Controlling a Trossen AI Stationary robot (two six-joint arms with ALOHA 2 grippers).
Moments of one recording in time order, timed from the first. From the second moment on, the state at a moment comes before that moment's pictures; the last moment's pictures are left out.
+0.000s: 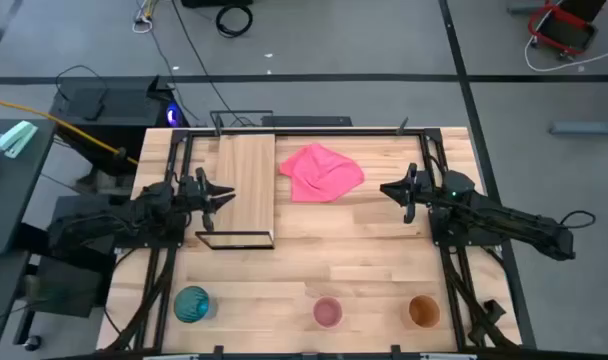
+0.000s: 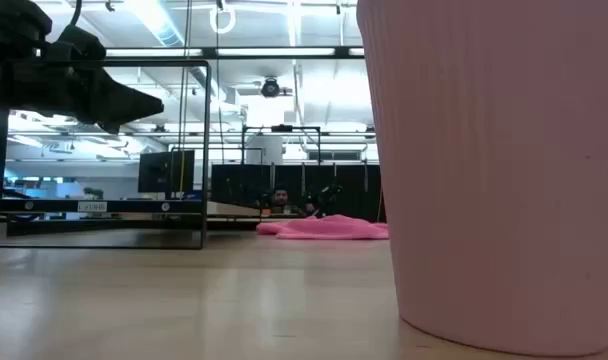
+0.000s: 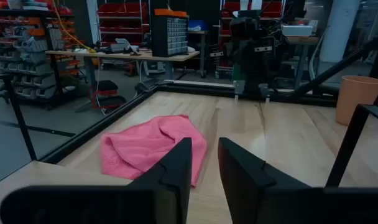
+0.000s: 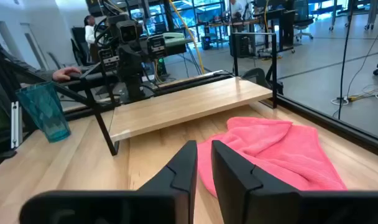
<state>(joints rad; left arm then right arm) 0.23 0.08 0.01 0.06 -0.05 -0.02 -0.43 0.13 0.01 0.05 -0.21 0.16</state>
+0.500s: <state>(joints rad) 0.23 0.08 0.01 0.06 -0.05 -0.02 -0.43 0.13 0.01 0.05 -0.21 0.16</state>
